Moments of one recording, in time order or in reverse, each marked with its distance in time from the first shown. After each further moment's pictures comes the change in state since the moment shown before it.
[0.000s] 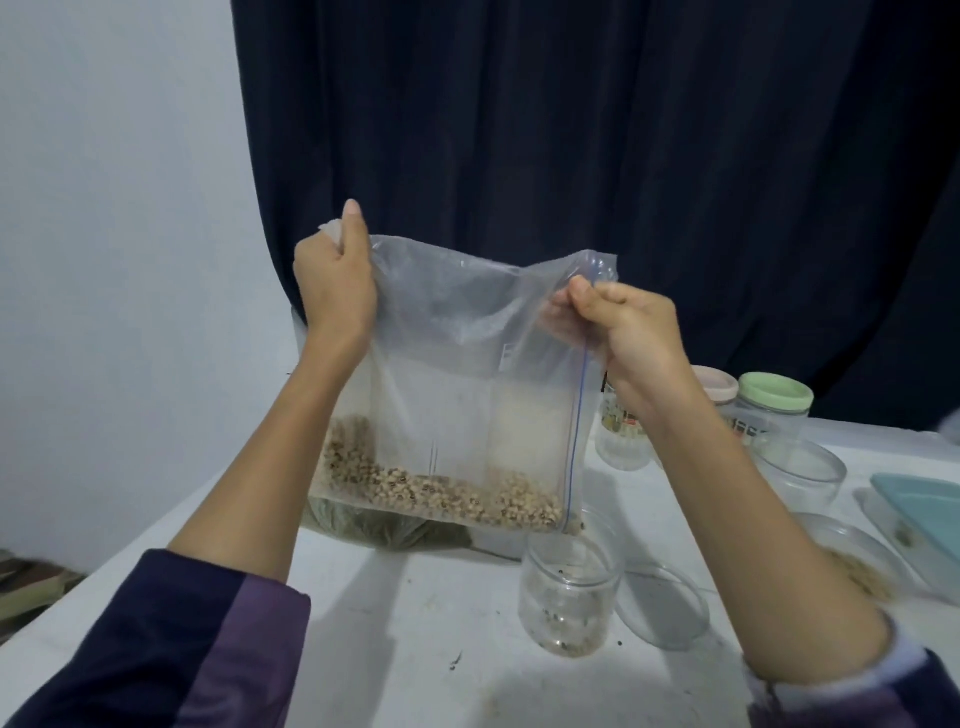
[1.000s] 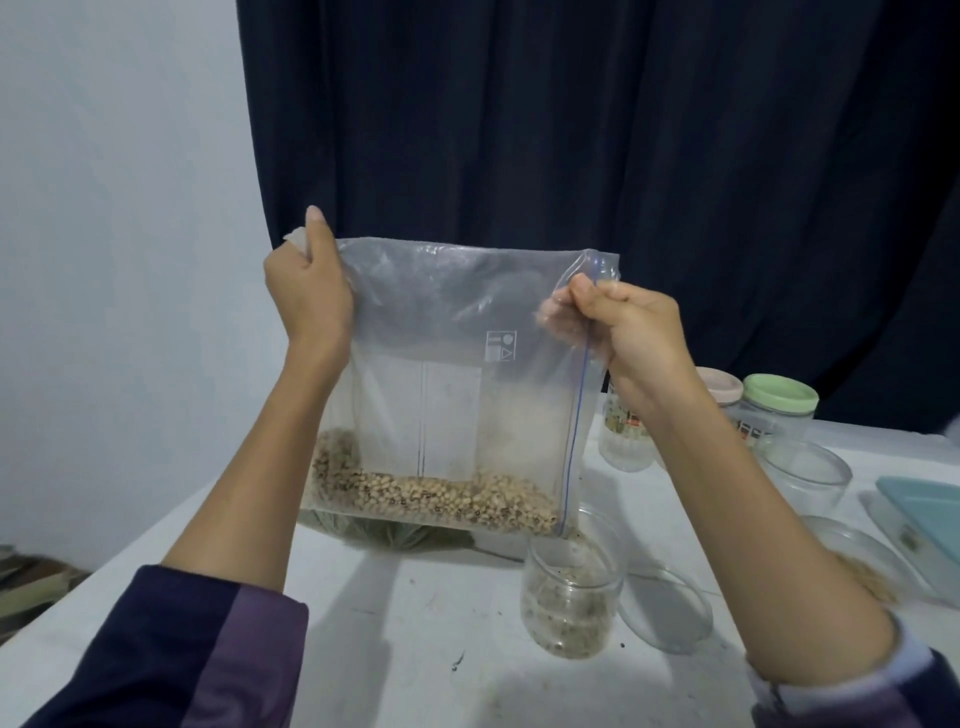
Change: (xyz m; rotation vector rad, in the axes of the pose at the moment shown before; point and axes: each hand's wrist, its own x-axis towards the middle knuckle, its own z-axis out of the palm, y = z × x) left_hand 0.004 -0.005 -0.015 -0.041 0.107 -0.048; right_hand 0.000 0.000 0.003 0.013 -0.021 0.008
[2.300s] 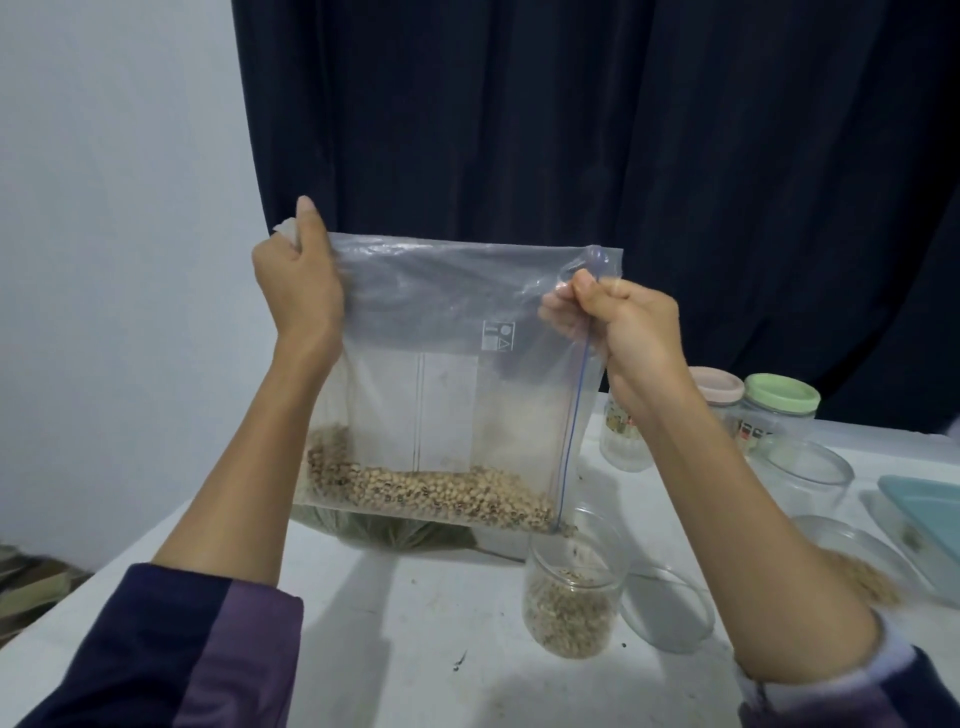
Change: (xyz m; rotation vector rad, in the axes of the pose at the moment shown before) left_hand 0.003 0.007 -0.004 -0.026 0.017 0.001; right_hand 0.000 -0.001 0.006 -0.013 0.062 -0.026
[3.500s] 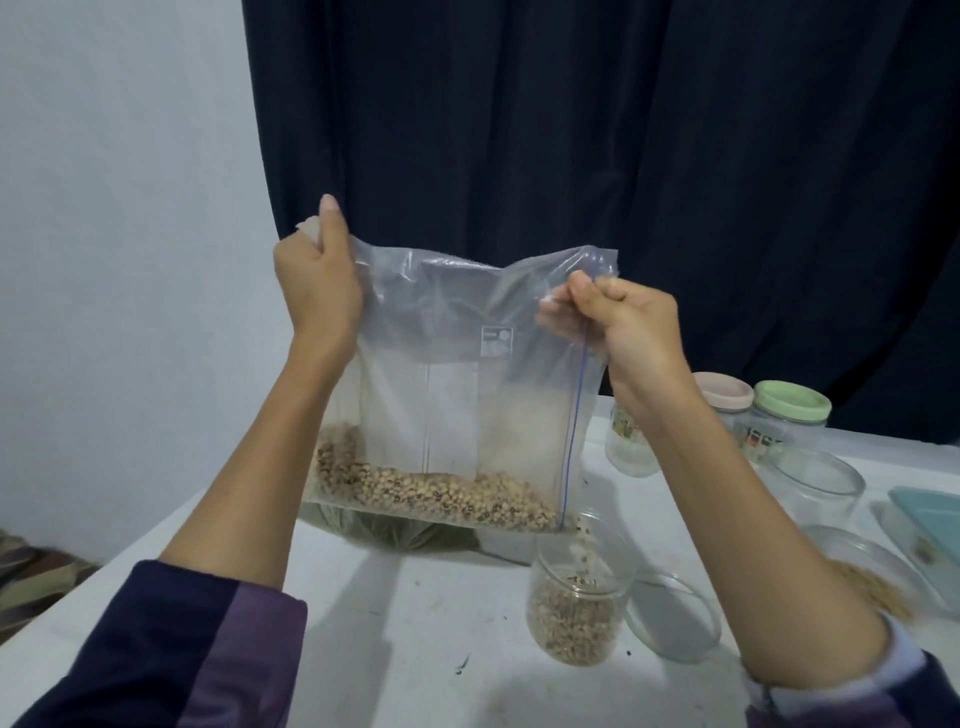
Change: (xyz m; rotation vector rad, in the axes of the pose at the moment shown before) left_hand -0.001 0.001 0.000 0.002 -0.033 0.025; right_hand -0.001 -0.003 0.006 -0.039 -0.007 -0.028
